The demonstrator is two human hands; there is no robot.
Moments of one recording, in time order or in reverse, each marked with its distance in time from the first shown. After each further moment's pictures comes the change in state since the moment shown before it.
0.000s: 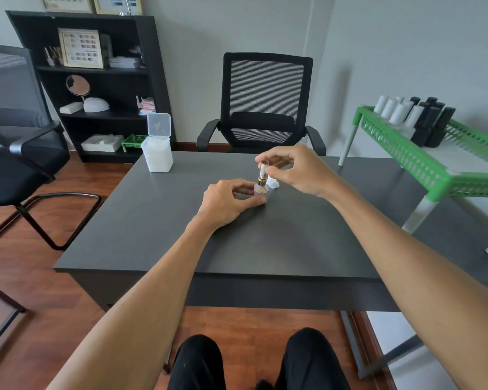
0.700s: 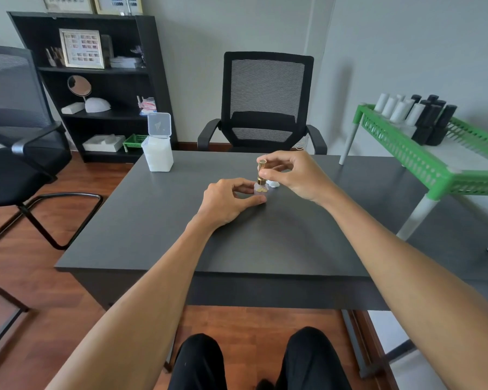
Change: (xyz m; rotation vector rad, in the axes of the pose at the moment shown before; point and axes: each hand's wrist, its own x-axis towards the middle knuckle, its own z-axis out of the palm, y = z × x) left_hand 0.001 -0.001 0.000 0.012 -0.019 -0.005; right_hand 0.000 0.017 0.016 0.203 0.054 0.038
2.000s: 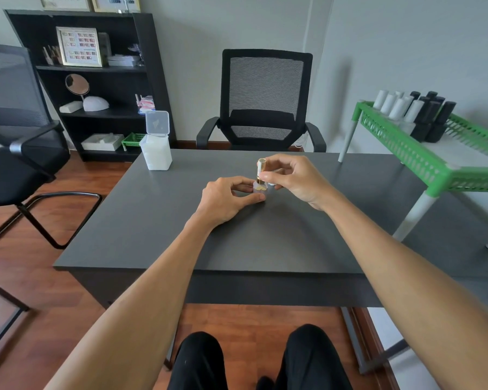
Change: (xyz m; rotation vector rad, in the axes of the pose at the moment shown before) left_hand 0.001 0.000 0.000 0.029 -0.003 -0.006; right_hand -0.006 0.015 0.006 0.203 -0.022 0.097
